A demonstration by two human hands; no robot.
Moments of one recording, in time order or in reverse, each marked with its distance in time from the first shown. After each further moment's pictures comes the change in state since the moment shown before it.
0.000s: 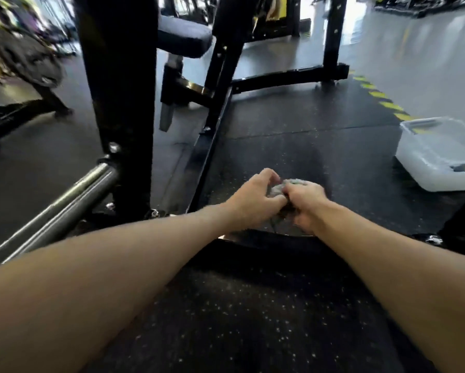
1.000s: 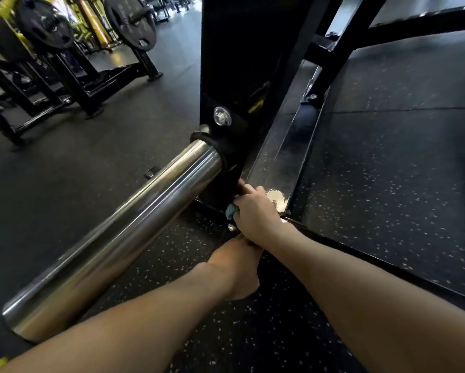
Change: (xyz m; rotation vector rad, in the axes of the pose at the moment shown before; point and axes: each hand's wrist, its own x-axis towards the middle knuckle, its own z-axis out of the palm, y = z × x) left_hand -0.061 -0.234 -0.073 0.677 -0.336 -0.407; right_hand 0.095 0.146 0.271 -1.213 -0.530 -0.819
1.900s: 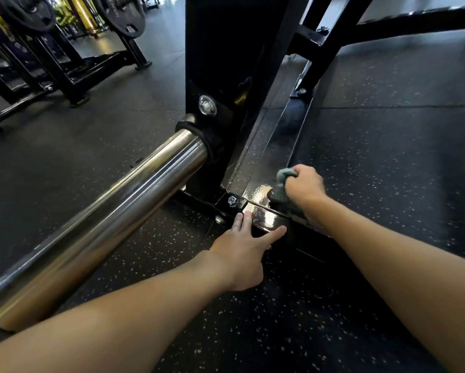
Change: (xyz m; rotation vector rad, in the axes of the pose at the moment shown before) left_hand -0.003 0.024 -0.009 -0.018 -0.027 0.058; right_hand -0.006 0.077 -0.064 0.463 0.234 0.617
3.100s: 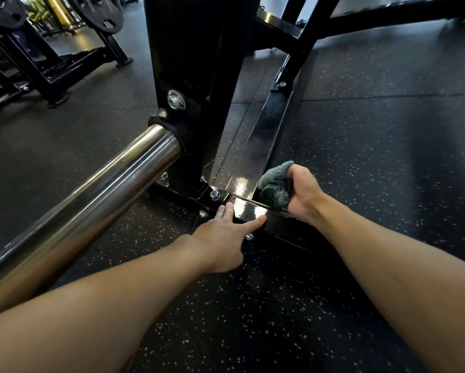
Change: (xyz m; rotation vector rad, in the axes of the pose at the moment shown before) left_hand -0.001 0.007 -0.016 0.000 -0.070 -0.056; right_hand -0.012 0.023 -0.017 0.893 -0.294 0.328
